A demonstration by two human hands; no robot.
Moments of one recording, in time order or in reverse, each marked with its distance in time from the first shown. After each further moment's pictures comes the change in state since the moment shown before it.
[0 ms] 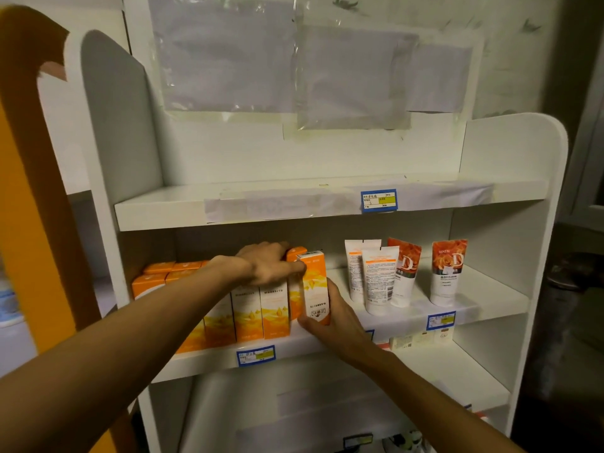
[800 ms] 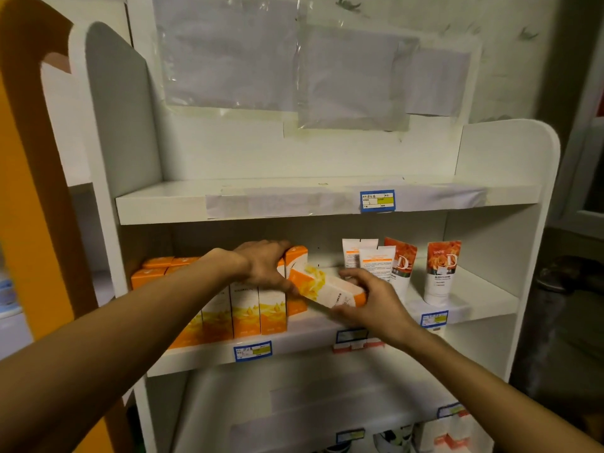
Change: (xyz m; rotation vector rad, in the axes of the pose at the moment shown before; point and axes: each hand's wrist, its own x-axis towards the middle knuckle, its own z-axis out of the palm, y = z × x) left_hand -0.005 -0.004 -0.004 0.045 -0.081 0.124; right_hand -0.014 -0.018 -0.082 -0.139 0.014 -0.015
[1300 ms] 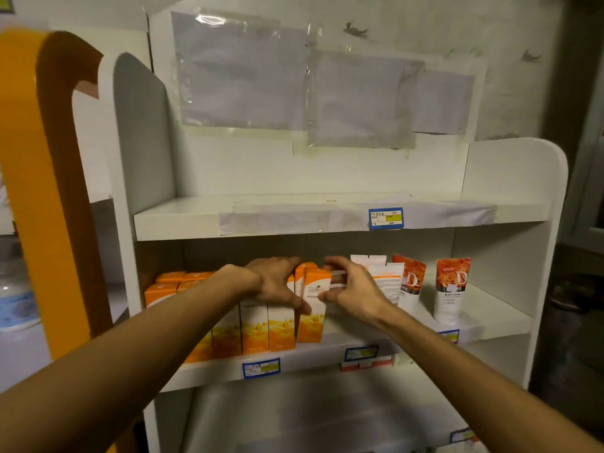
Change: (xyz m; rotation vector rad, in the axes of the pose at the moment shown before) left_hand 0.000 0.003 -0.001 -0.015 -0.022 -0.010; right_hand 0.050 -0.047 0.016 0.136 -0.085 0.008
